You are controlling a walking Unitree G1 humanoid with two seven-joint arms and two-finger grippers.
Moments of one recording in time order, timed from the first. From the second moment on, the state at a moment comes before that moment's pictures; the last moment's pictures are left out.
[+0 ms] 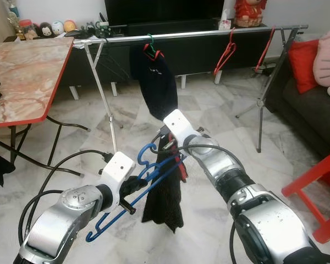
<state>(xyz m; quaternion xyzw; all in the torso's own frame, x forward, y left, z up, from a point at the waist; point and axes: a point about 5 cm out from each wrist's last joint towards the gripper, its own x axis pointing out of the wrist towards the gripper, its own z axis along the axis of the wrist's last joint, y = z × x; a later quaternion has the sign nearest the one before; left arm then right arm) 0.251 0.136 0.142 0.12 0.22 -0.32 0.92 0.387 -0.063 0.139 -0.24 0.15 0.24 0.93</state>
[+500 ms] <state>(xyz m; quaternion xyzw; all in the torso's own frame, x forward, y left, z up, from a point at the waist) 0.245 0.149 0.154 0.14 0.20 -0.29 0.92 0.386 -0.066 0.136 -0.24 0.15 0.23 0.93</state>
